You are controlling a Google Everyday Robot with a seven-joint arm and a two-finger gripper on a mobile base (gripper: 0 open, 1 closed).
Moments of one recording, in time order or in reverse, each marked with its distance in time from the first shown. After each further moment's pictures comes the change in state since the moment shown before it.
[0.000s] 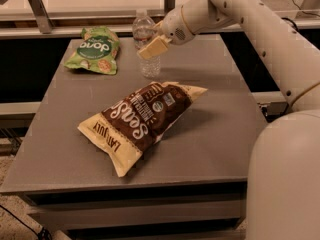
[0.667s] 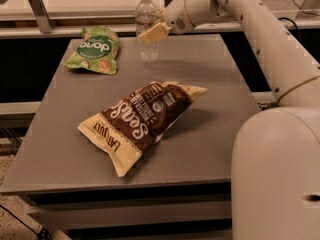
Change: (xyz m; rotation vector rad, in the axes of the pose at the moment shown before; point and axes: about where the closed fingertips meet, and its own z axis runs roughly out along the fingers) arm -0.017 -0.050 -0.006 0.092 -0.102 0.013
